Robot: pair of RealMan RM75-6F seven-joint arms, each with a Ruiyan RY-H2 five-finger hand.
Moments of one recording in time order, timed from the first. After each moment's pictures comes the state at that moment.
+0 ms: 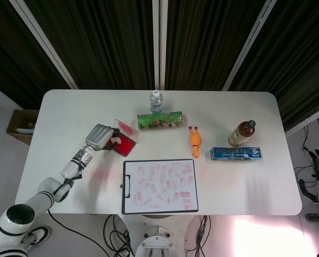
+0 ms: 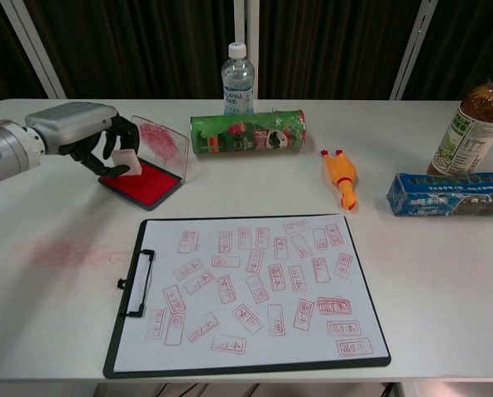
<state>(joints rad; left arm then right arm) -0.78 -1.84 -0.03 -0.60 1.53 0.94 -0.41 0.01 -1.15 0.08 -1.45 -1.43 1.49 0.13</state>
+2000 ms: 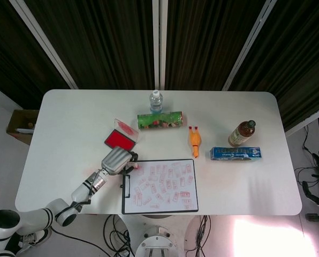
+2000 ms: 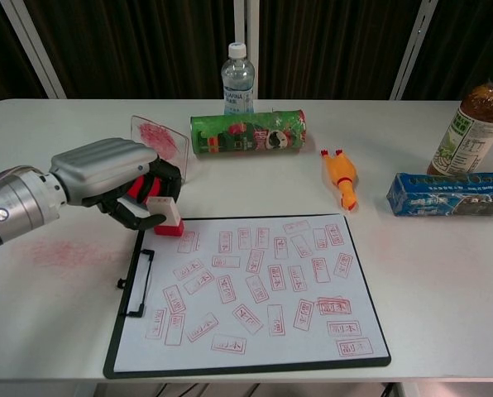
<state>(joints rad) -0.70 -1.75 0.00 -1.10 1.54 1.04 -0.03 -0.01 -1.16 0.08 -1.39 -1.45 1.50 0.21</state>
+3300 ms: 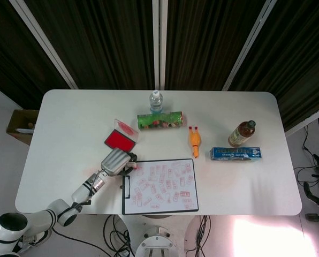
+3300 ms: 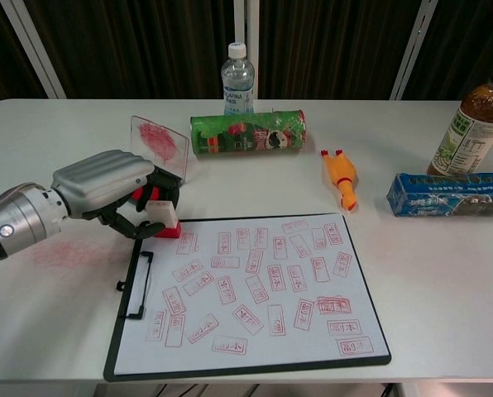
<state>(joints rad) -0.68 -1.82 0.03 -0.95 1.58 1.05 -0.10 -0.01 -1.16 0.08 -1.38 -1.44 1.49 0.20</state>
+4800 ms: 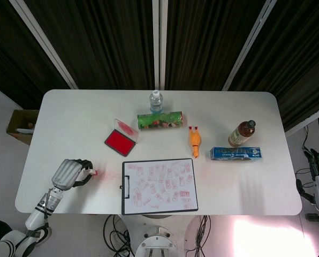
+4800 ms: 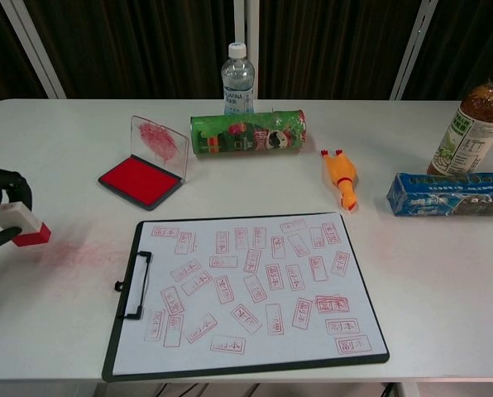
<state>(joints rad) -0.36 -1.63 0.11 -0.98 1.61 1.37 -0.25 0.01 -1.13 0.07 -1.49 -1.48 1.52 0.10</state>
